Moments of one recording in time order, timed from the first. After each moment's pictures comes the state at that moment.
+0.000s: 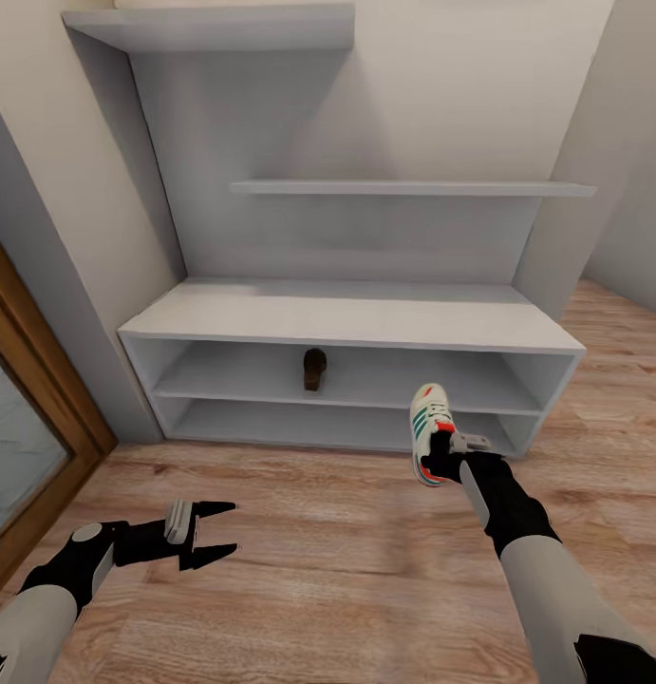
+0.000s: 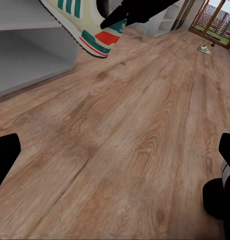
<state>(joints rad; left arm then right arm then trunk) -0.71 0.23 0.31 -0.41 -0.17 -0.28 -1.57 -0.79 -0.01 -0.15 -0.75 0.01 0.62 -0.01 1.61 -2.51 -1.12</state>
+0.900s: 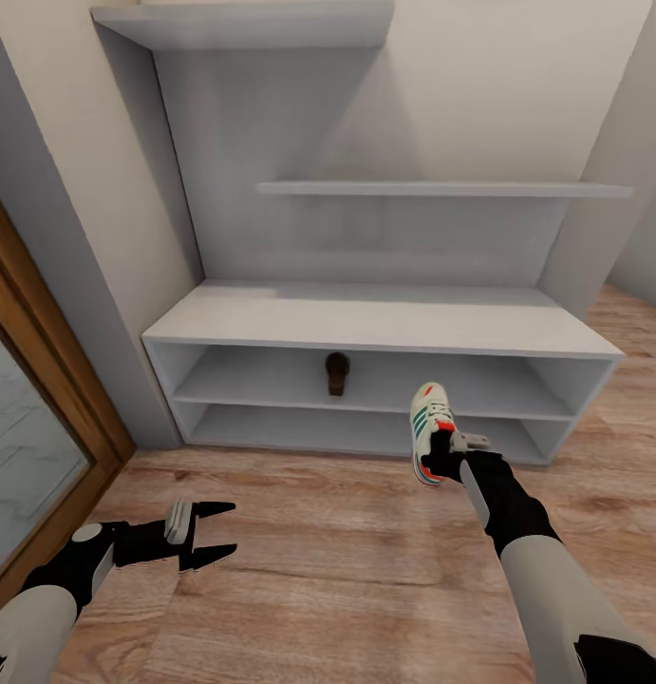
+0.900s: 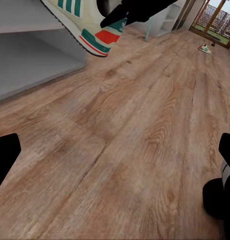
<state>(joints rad) -0.71 0.23 0.30 -0.41 -0.17 -0.28 -1.57 -0.79 -0.01 -0.15 -0.76 0.01 0.62 -0.01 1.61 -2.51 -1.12</state>
